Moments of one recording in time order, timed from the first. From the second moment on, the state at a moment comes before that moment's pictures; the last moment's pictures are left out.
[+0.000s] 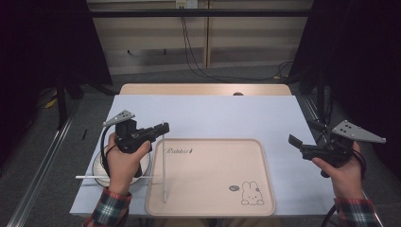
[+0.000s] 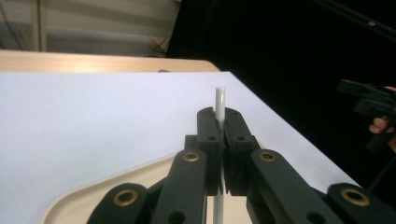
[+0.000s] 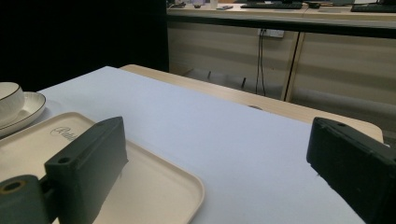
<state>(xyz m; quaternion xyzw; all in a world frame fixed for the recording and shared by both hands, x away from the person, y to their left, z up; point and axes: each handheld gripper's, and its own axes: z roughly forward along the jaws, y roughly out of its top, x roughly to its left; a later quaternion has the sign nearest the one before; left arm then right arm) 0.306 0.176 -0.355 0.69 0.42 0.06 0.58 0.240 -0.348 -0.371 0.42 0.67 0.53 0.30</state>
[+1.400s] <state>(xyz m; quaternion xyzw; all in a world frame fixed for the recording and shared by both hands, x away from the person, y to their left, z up) 0.349 0.153 -0.438 0.71 0.56 0.05 0.43 0.242 -0.348 -0.373 0.42 0.67 0.53 0.29</state>
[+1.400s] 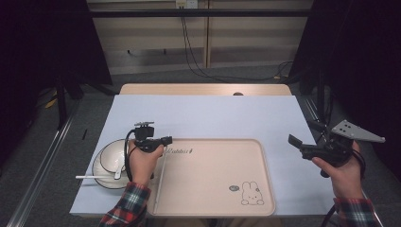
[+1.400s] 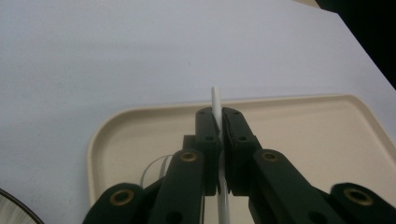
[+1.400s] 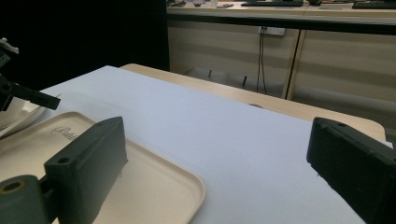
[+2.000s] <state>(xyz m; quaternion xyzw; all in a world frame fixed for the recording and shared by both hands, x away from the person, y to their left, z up) 0.354 0.154 -0.451 0.71 0.58 0.07 0.39 0.241 -0.349 -0.372 0.43 0.67 0.54 0.29</state>
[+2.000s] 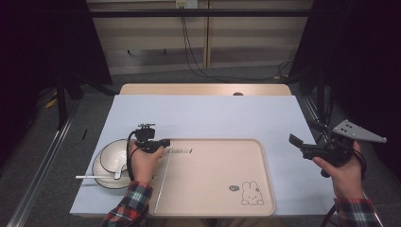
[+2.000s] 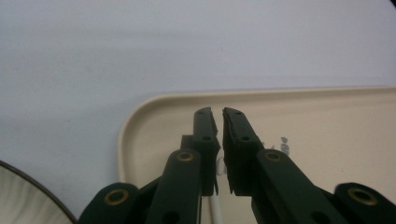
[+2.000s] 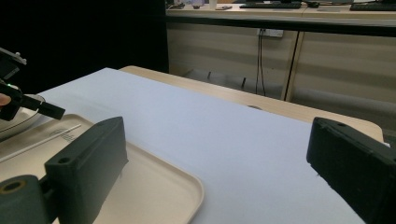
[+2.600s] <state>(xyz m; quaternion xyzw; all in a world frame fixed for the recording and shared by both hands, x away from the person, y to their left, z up) 0.352 0.157 -0.439 0.76 0.50 0.10 0.41 0.240 -0.350 -0.371 0.43 0.66 0.54 0.29</state>
